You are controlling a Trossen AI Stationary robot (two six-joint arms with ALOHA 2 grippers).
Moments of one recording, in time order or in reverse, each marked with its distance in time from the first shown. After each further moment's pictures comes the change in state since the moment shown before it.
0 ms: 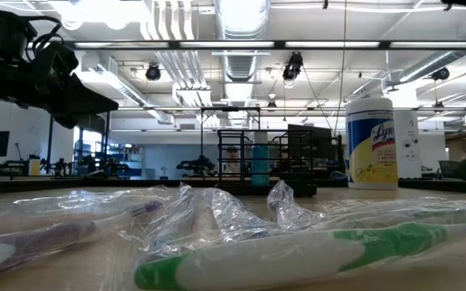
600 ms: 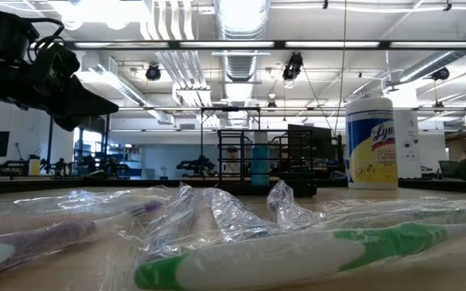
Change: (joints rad) left arm -0.001 0.021 0.000 -0.009 0.017 -0.021; right arm 0.111 0.365 0.311 -0.122 -0.036 0.057
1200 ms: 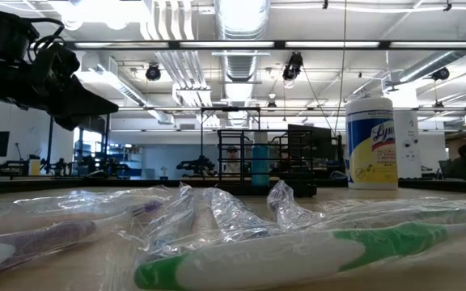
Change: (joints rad) left arm 0.000 0.001 0.000 0.000 0.003 0.019; right arm 0.045 0.028 -0.004 0.016 -0.009 0.212
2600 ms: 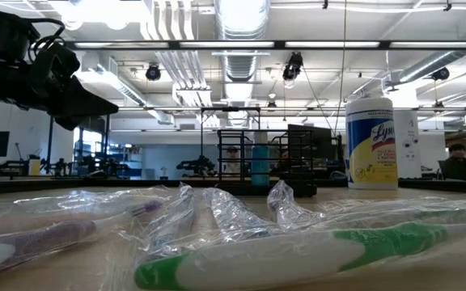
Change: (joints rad) left arm 0.000 0.006 0.000 0.000 0.001 0.015; right arm 0.015 0.000 -0.127 0.085 0.037 -0.063
